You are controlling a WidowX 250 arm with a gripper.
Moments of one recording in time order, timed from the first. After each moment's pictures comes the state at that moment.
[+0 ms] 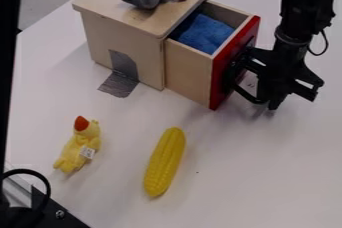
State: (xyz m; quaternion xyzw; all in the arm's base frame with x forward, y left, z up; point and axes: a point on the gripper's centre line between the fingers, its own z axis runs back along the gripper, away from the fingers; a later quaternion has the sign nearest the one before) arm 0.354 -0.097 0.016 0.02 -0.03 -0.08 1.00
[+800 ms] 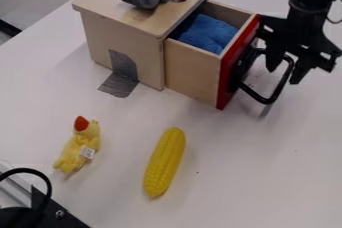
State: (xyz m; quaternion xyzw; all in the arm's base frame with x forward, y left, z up) arm 0.366 -0.100 0.071 0.02 -0.10 -0.08 0.99
